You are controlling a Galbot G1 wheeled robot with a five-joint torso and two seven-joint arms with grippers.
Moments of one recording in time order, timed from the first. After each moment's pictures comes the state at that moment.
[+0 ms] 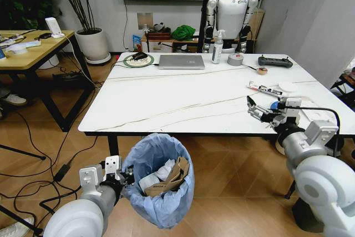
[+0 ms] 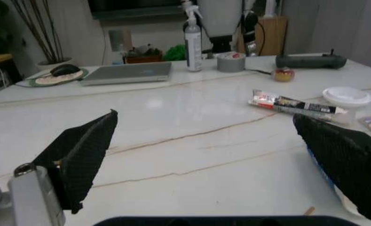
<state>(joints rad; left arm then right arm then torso) 1.51 -1.03 -0.38 -2.50 -1.11 0.74 -0.87 -1.30 1.01 0.54 2.36 0.71 -0.49 0.43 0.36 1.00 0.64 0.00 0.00</state>
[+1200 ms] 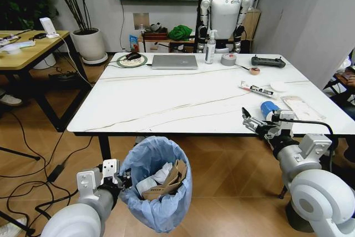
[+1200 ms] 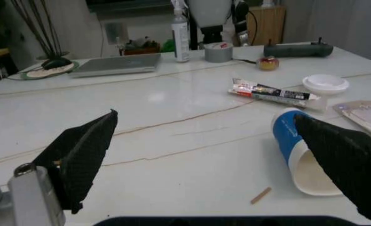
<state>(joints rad) 1.55 -1.02 -0.40 -2.50 -1.11 0.74 -0.87 -1.35 1.04 0.56 2.39 0.70 -0.51 0.41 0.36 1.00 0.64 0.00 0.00</state>
